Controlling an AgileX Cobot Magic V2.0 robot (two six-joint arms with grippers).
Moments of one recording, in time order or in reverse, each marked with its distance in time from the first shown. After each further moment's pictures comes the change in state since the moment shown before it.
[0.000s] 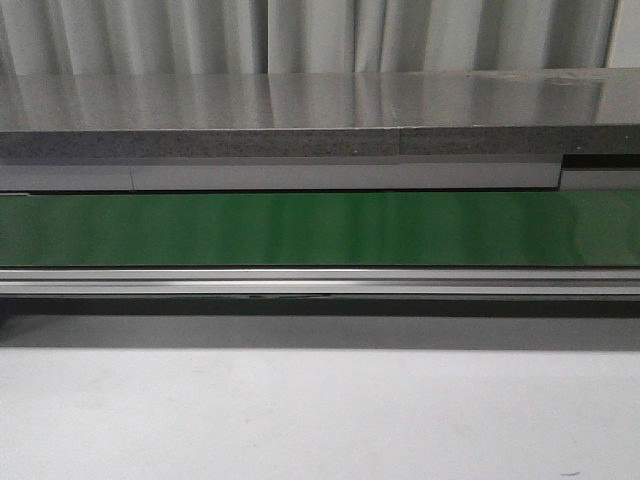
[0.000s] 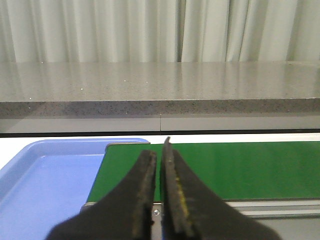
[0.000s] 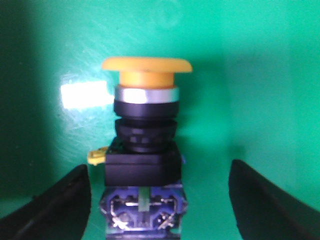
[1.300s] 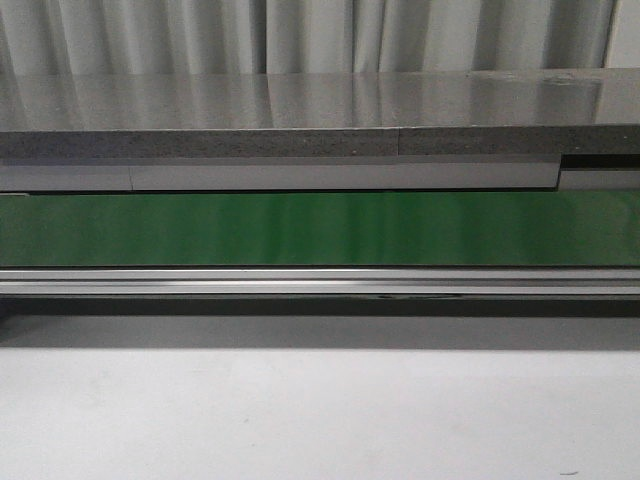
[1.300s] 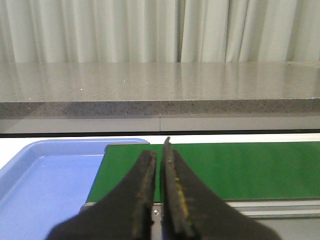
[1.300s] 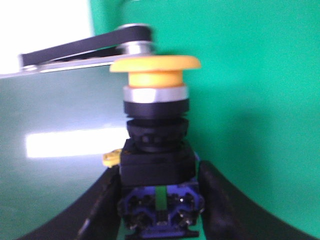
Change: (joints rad) left arm 0.000 0.000 0.000 0.000 0.000 0.000; right arm 0.114 -0.200 -0.076 0.204 0.155 -0.002
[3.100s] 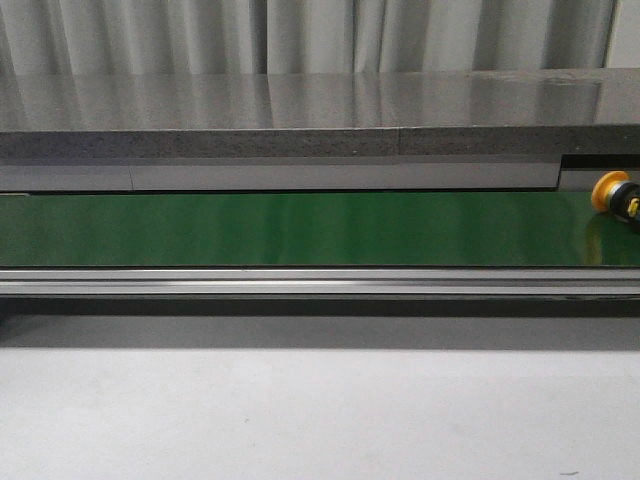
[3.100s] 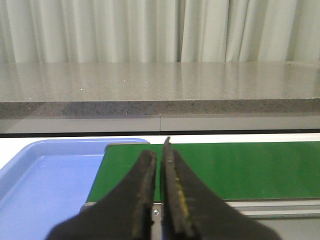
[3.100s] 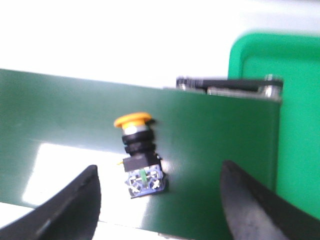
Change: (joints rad) left arm 0.000 0.000 0.000 0.000 0.000 0.000; right arm 0.223 -0.331 0.056 0.024 0.070 0.017
